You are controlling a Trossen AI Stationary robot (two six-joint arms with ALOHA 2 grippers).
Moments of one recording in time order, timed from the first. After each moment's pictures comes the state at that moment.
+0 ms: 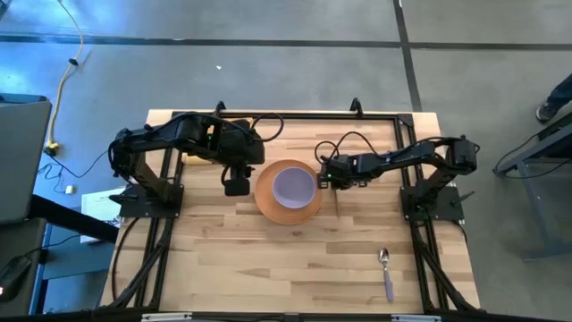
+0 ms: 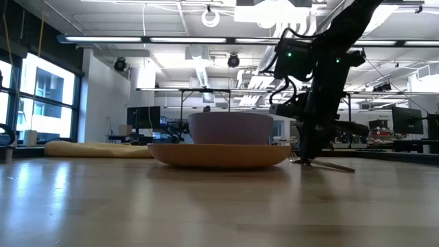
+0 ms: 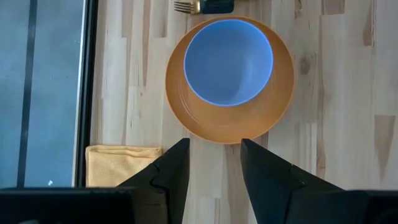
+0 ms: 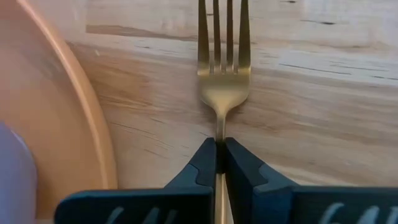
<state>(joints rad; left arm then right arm) 0.05 1.67 2.08 -1.57 -0.25 0.00 -0.17 1.64 0.79 -0.42 0.12 1.28</state>
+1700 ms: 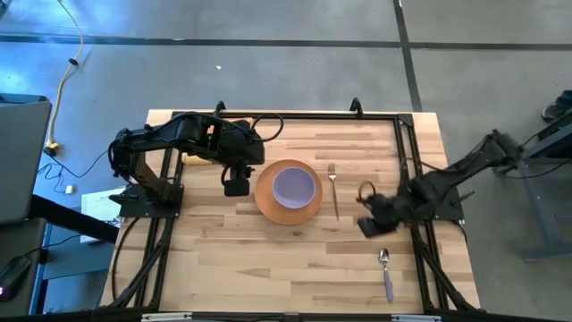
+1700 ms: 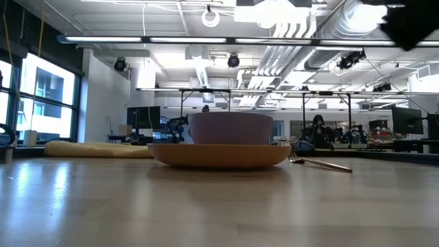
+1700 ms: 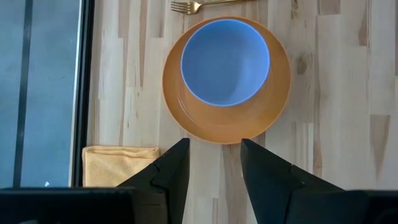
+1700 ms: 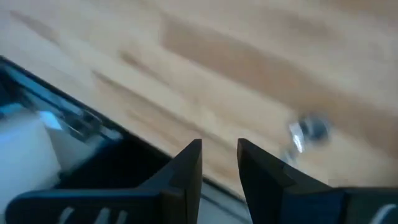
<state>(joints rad) 0.05 1.67 2.08 -1.57 -0.23 0.00 0.46 1.04 0.79 -0.79 -0.18 1.73</state>
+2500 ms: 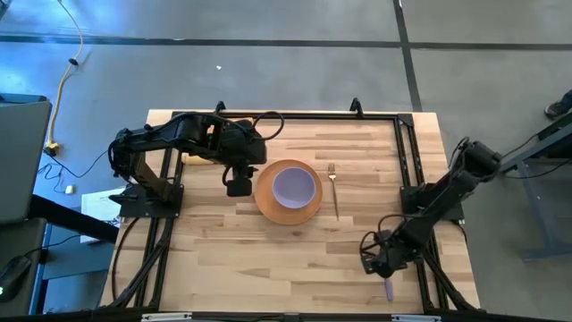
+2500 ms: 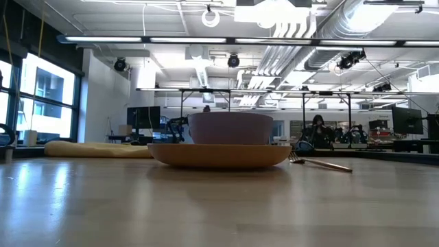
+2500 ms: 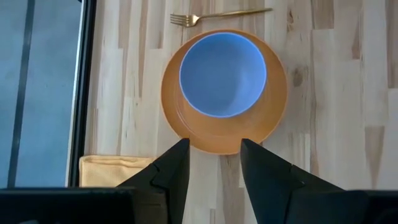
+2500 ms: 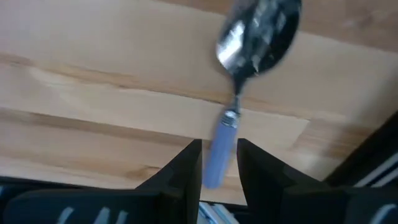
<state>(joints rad) 0.05 1.67 2.08 -1.53 -0.23 0.00 0.83 1.45 0.74 -0.58 -0.28 2.23</state>
